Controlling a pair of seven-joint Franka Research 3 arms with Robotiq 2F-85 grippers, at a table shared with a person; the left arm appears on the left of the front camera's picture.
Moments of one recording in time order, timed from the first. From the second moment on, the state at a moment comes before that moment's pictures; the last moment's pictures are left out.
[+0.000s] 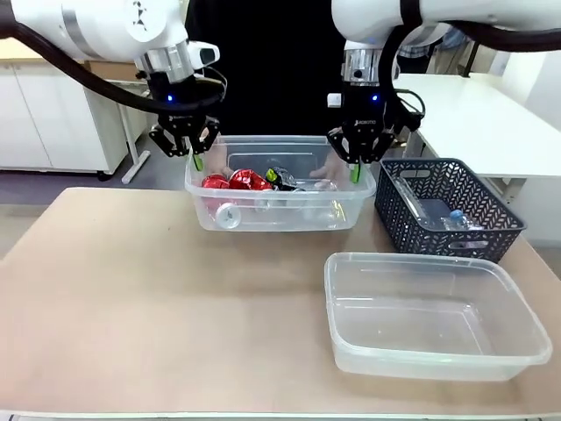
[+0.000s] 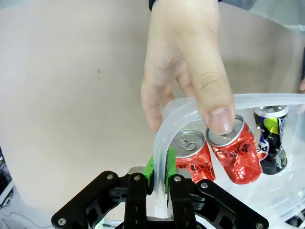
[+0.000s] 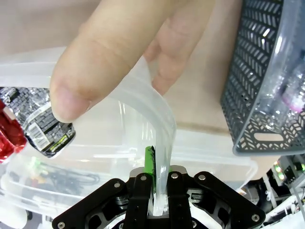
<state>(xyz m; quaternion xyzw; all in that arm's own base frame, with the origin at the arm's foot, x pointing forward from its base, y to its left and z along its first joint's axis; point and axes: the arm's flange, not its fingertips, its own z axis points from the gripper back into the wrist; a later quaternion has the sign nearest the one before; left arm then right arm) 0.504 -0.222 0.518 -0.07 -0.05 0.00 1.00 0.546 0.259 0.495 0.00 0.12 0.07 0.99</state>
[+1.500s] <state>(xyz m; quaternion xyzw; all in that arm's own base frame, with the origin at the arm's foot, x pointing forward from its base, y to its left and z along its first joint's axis) 0.478 -0.223 0.561 -0.08 -0.12 -0.01 0.99 0.524 0.181 0.537 0.14 0.00 -0.06 0.99</state>
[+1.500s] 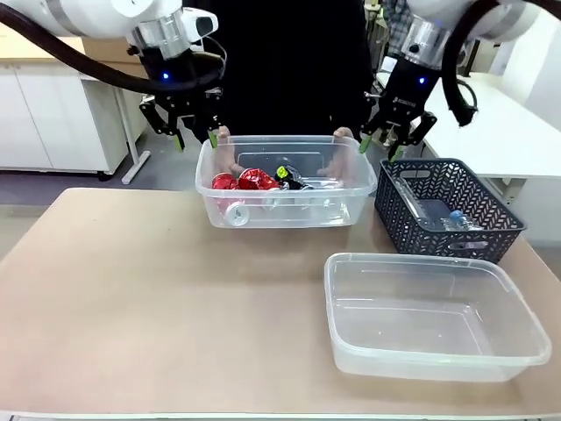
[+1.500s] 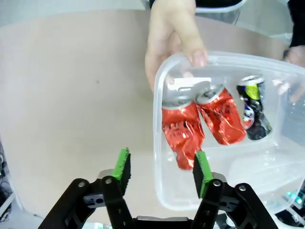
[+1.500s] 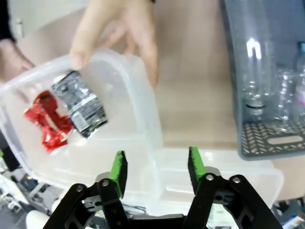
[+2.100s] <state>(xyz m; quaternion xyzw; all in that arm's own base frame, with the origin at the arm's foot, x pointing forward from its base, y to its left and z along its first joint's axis) 0.453 -0.198 0.553 -0.14 -0.15 0.01 0.98 0.519 0.186 0.522 0.21 0.01 -0.04 0.98</state>
